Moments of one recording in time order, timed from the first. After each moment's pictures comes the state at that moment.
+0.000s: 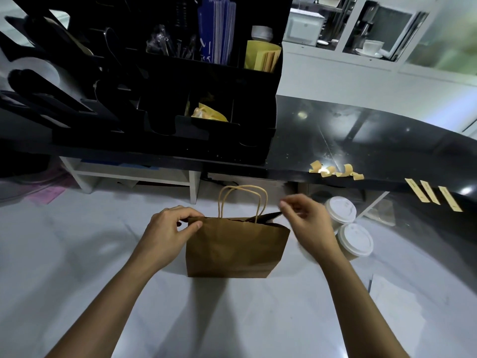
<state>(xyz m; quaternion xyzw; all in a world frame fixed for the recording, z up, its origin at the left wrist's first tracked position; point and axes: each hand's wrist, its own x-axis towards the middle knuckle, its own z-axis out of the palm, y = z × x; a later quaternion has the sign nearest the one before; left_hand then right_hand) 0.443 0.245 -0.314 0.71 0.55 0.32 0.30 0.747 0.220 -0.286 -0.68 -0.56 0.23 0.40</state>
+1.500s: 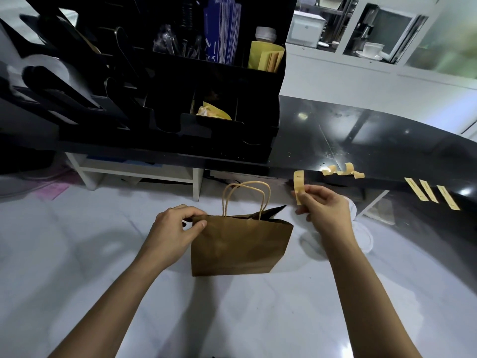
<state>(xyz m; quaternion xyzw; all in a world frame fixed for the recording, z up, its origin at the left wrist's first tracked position) 0.443 0.235 -0.315 0.70 0.55 0.33 0.30 0.746 0.218 -0.256 -0.69 -0.39 0.32 0.52</state>
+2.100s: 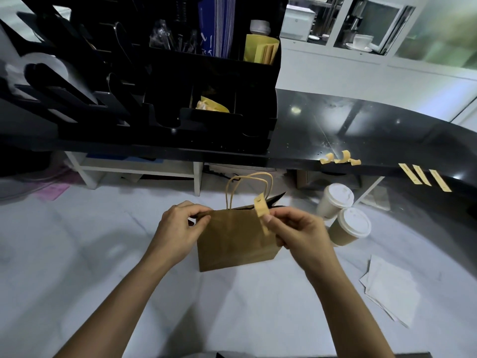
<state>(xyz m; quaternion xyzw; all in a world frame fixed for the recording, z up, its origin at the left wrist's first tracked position) 0.441 0.226 -0.320 0.72 0.53 0.35 0.30 0.677 0.149 -0.261 -0.59 -0.45 0.42 0.52</state>
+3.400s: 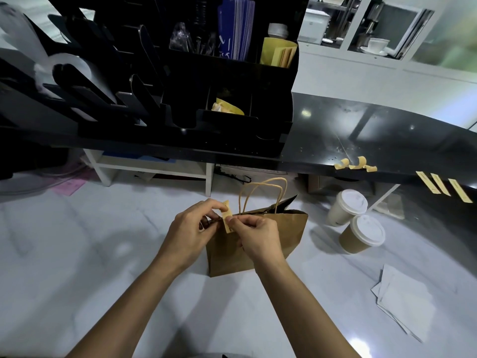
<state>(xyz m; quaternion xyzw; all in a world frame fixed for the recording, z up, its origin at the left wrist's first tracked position) 0.435 0.218 -0.317 0.74 0.48 0.37 0.29 0.593 0.191 -0.296 -0.68 -0.37 0.47 0.43</state>
